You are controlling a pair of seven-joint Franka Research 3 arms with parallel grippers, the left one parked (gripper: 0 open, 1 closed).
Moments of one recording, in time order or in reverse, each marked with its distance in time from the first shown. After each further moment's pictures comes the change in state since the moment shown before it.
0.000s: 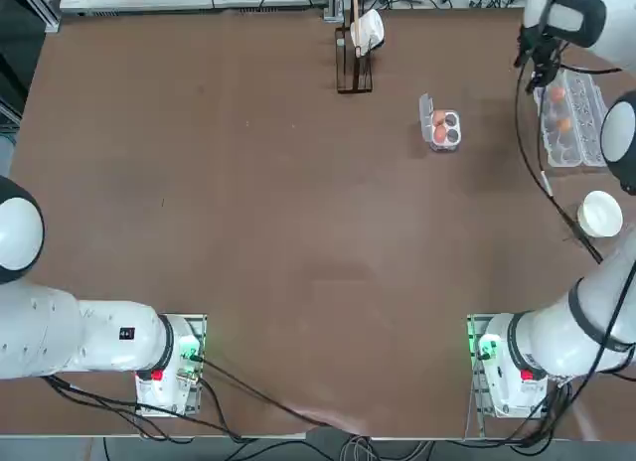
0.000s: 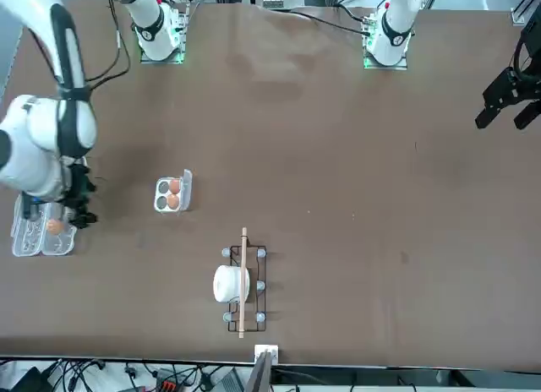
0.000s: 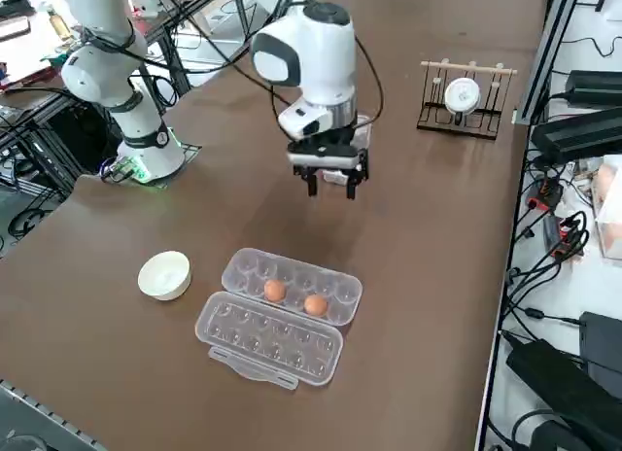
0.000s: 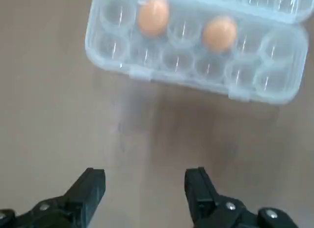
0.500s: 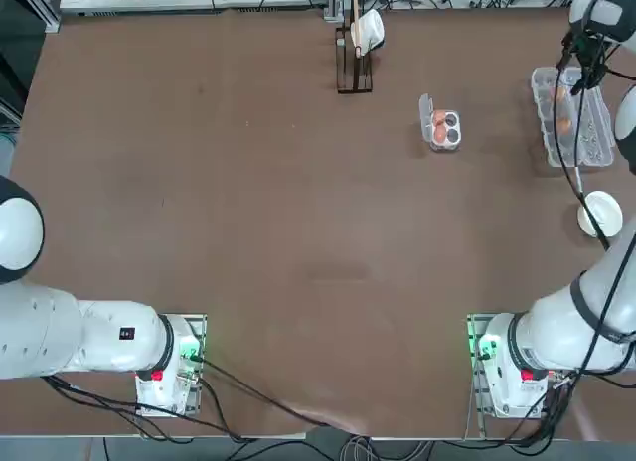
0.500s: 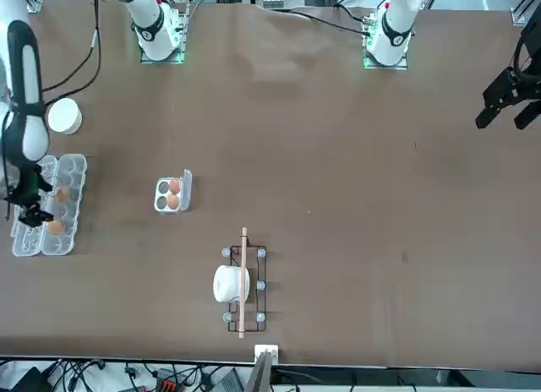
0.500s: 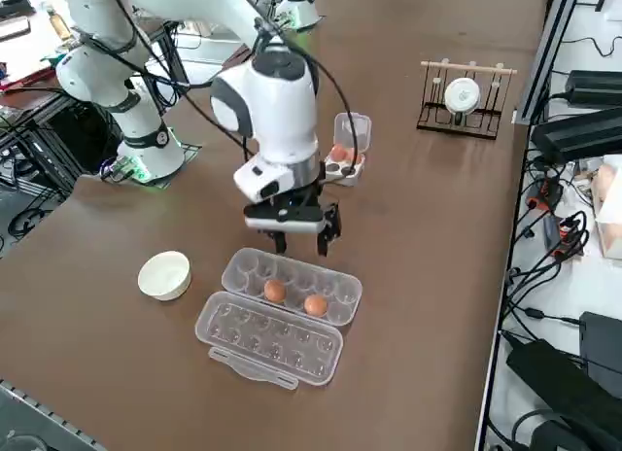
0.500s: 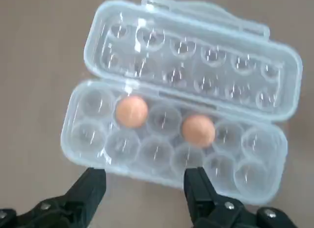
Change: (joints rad) arm -0.193 0.102 -0.002 0.091 0.021 0.056 -0.242
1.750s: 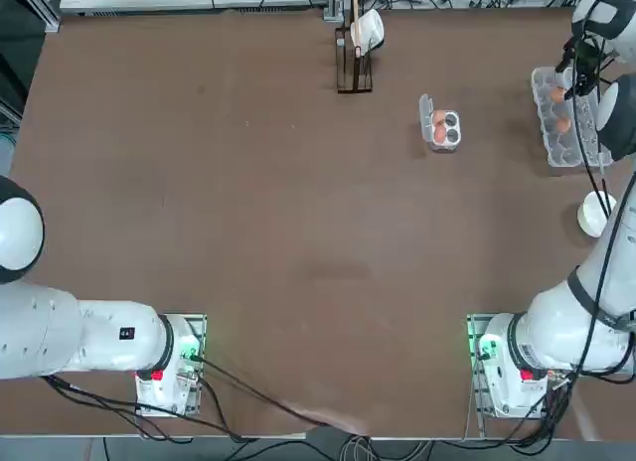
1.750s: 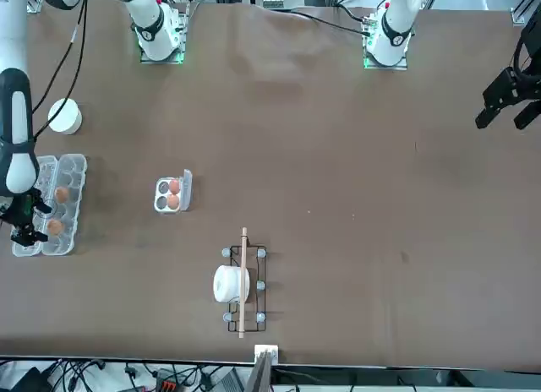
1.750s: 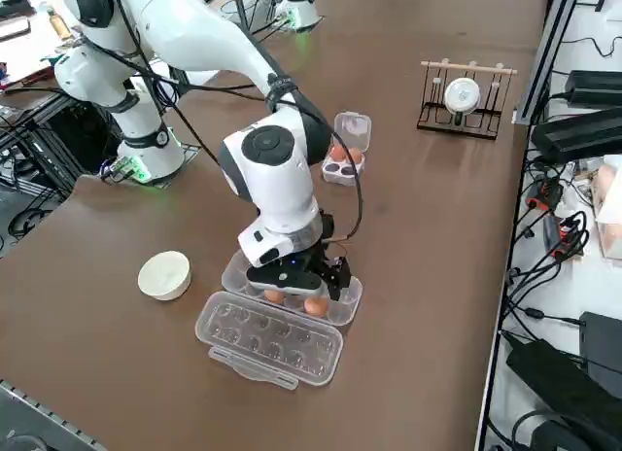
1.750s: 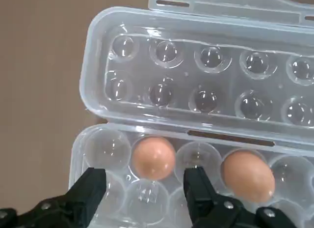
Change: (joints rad) arm -0.076 0.212 0.002 0.166 0.243 0.048 -0.068
